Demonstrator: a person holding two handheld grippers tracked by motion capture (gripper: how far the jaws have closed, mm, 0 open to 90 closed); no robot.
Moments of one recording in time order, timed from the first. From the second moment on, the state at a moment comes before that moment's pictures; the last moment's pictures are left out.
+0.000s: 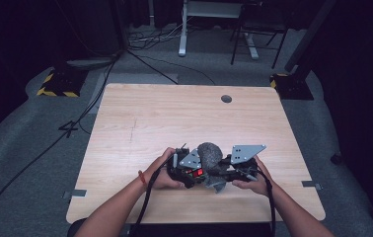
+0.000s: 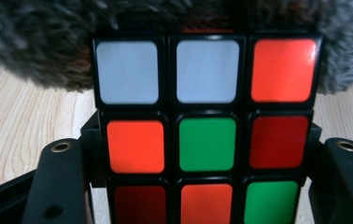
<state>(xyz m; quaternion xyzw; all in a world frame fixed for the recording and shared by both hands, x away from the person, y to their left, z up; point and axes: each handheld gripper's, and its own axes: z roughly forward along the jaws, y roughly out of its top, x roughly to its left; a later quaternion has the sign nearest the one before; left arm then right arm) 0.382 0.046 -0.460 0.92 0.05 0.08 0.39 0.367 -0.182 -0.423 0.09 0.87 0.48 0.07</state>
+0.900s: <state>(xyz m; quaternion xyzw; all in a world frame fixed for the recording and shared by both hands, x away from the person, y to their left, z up) 0.384 0.062 -0.444 0.89 0.06 0.07 0.45 0.377 -0.200 -0.440 0.11 0.87 0.47 0.05</state>
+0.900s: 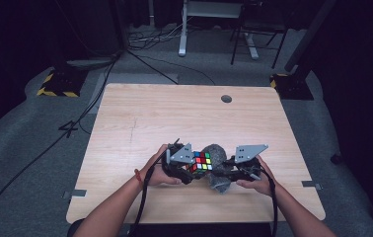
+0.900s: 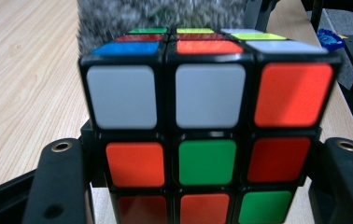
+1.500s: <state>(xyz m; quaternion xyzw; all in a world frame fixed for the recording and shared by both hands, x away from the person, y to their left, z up) 0.381 0.054 -0.451 0.90 0.04 0.08 0.42 0.370 -0.201 -0.423 0.10 0.86 0.50 0.07</state>
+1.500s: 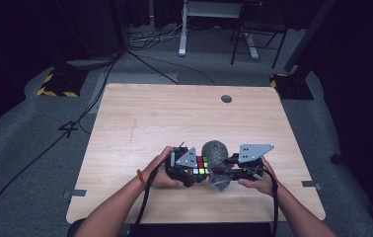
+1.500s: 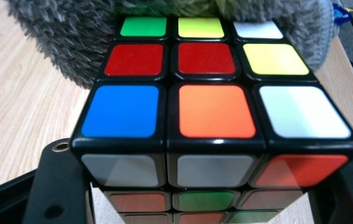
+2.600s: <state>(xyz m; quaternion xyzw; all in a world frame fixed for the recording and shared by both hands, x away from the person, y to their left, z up) 0.376 0.053 -0.441 0.88 0.04 0.06 0.47 0.377 -0.197 -0.441 0.13 0.88 0.45 0.07</state>
